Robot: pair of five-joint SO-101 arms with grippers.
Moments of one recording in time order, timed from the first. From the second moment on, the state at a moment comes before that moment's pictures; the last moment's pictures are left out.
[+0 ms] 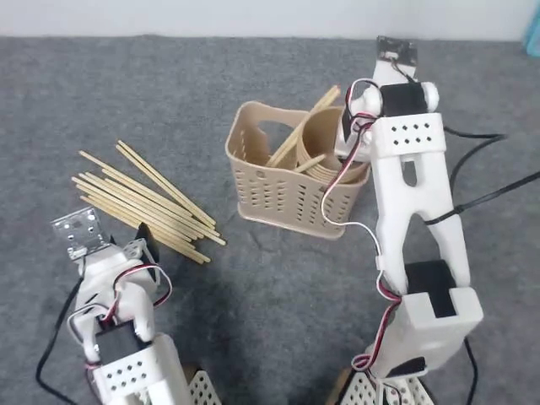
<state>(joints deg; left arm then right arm) -28.3 -98.4 95.7 54.9 8.3 -13.0 12.0 -23.2 92.0 -18.9</state>
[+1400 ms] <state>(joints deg) -28.5 -98.4 95.7 54.9 8.3 -15.6 3.6 -52.6 100.7 -5.4</state>
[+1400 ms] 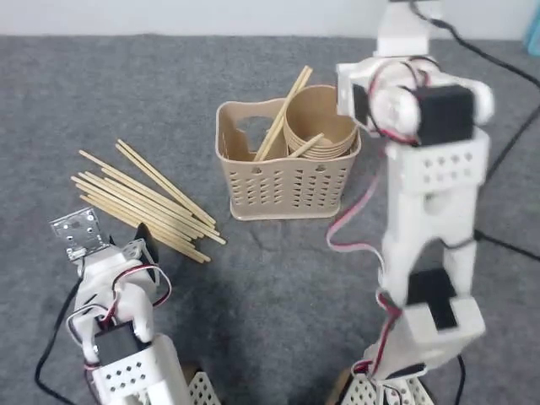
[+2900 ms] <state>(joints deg) -37.0 -55.0 55.9 57.9 10.0 7.8 -38.0 60.6 65.0 3.7</state>
